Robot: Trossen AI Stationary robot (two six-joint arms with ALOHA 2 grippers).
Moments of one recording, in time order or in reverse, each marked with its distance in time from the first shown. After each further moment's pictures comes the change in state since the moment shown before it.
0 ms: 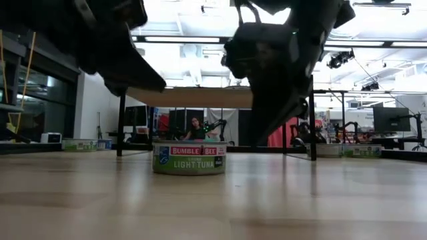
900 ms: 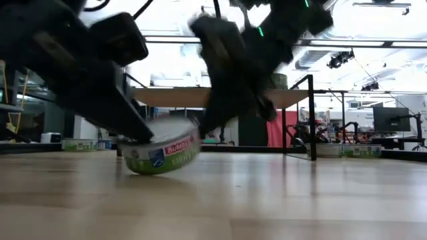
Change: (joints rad) left arm -0.019 0.235 0.004 0.074 0.131 -0.061; right arm -0.004 0.080 0.066 0.215 0.058 0.022
